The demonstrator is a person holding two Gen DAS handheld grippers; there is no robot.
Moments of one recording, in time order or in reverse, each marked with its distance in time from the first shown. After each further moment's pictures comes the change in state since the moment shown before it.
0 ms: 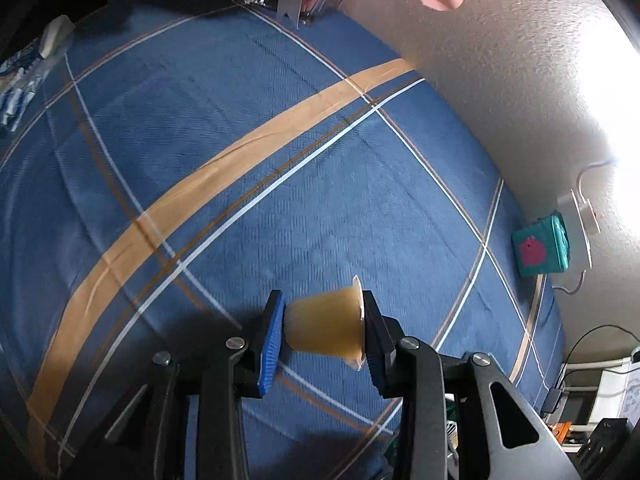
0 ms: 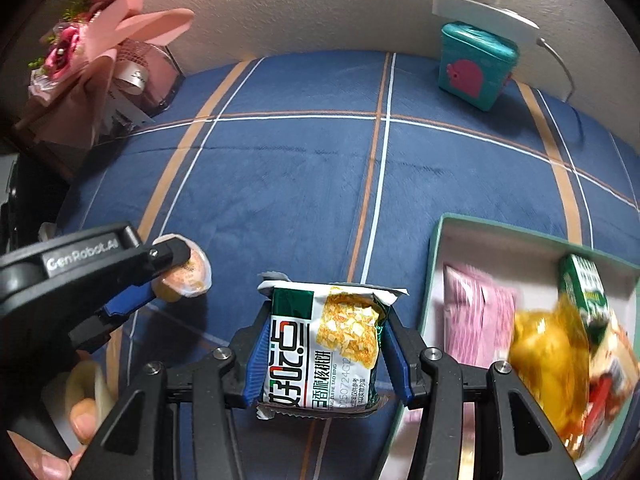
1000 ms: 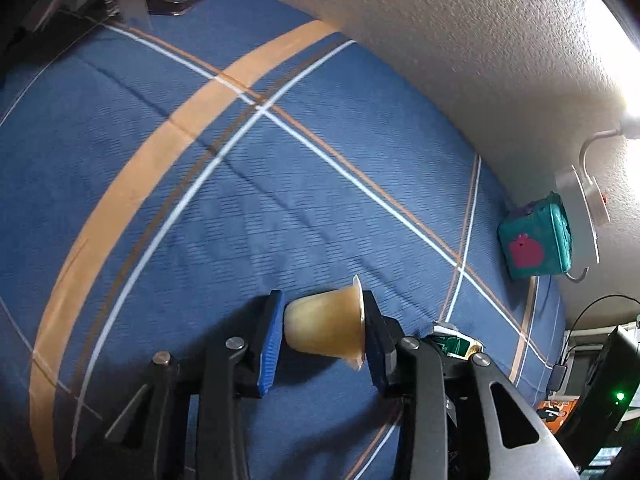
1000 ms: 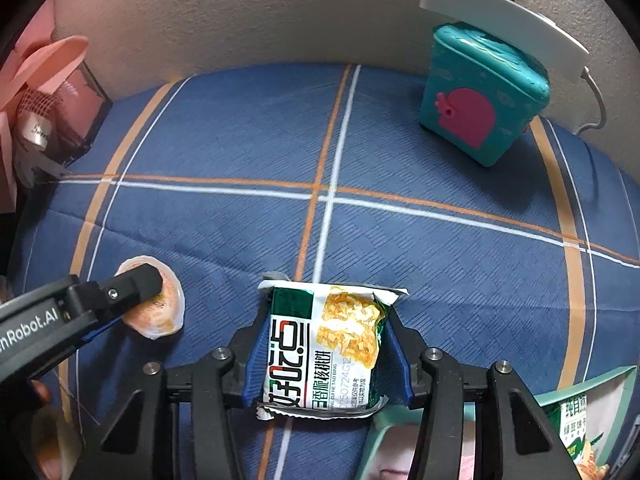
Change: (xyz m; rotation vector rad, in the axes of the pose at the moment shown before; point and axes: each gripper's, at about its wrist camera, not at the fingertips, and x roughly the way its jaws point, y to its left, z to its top) left arm 0.080 -0.073 0.069 0.176 0.106 -0.060; right arm 0.072 -0.029 0.095 0.008 0.020 -0.113
